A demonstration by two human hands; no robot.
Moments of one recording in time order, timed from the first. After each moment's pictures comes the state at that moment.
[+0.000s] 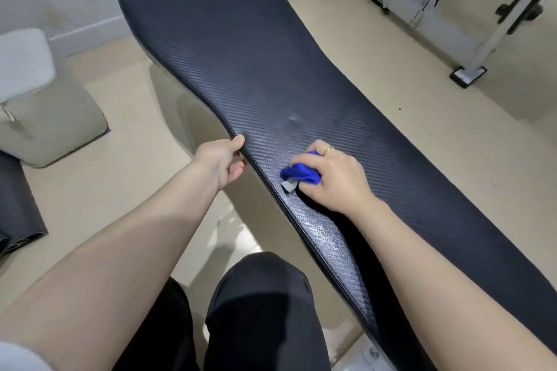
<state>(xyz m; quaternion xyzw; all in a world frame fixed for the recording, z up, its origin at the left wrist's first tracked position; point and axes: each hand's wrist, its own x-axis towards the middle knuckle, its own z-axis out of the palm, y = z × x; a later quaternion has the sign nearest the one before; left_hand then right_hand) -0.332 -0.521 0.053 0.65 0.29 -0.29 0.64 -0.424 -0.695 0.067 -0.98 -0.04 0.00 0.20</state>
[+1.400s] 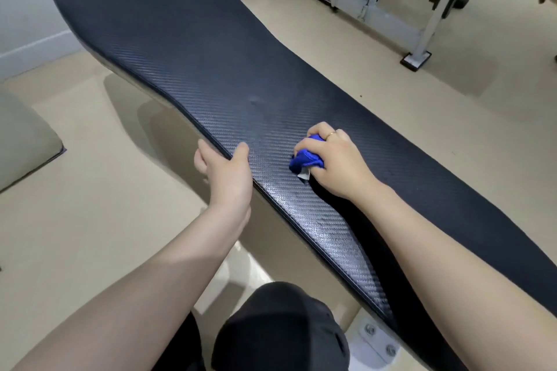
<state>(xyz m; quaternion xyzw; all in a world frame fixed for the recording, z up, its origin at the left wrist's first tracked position) -0.426 -0.568 0.057 0.73 0.18 -0.11 0.65 -0.470 -0.725 0.065 -0.98 0.03 -0.02 0.19</state>
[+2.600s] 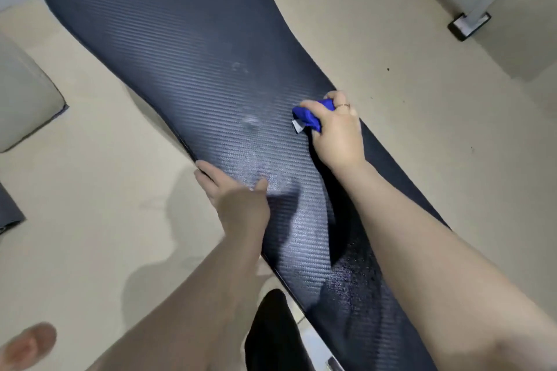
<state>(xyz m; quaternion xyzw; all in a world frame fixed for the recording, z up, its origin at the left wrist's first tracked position) -0.407 -0.611 0.075 0.81 0.27 -0.20 0.48 -0.360 -0.771 0.067 -0.97 0.13 -0.01 0.20</state>
